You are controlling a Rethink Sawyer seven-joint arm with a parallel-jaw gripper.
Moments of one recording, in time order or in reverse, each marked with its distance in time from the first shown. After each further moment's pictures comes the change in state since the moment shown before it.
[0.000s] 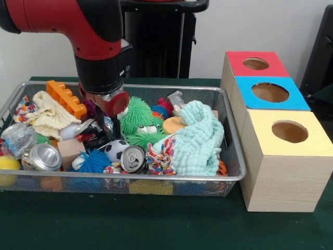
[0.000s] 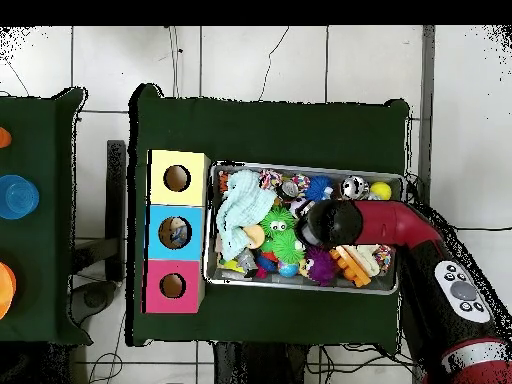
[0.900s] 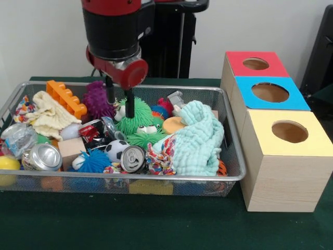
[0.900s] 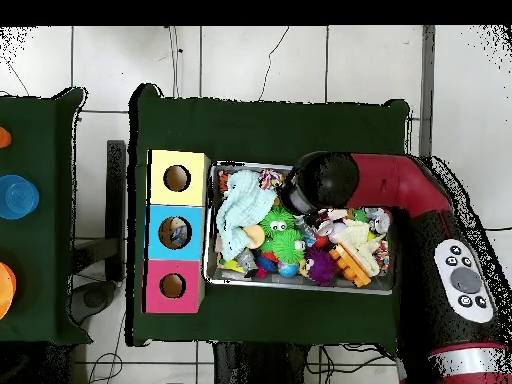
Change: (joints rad) arm 0.144 -0.139 -0.013 -0.152 0.132 0.265 0.000
